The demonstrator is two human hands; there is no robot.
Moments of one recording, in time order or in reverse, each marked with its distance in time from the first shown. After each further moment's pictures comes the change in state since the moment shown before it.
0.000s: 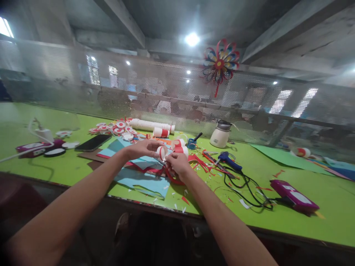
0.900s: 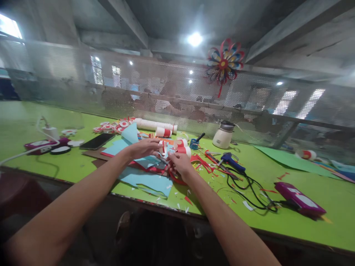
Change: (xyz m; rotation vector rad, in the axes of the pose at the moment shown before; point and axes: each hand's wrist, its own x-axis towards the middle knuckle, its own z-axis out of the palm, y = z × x) left_hand 0.002 -0.008 -0.002 -0.259 0.138 -0.090; right_hand -0.003 -0.002 0.001 -0.029 -0.014 0.018
